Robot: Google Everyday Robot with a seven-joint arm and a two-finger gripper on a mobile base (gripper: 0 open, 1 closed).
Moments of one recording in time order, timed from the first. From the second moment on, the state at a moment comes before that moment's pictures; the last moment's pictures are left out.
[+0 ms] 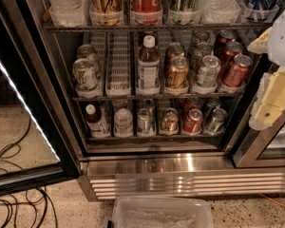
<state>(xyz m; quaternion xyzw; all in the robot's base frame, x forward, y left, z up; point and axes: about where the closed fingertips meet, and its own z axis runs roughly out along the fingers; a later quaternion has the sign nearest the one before) 0.438 -0.216 0.977 -0.60 0.78 -0.03 0.16</state>
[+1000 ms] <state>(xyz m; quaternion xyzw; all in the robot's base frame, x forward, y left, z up) 0.457 -0.174 0.987 -0.51 0.81 0.02 0.28</state>
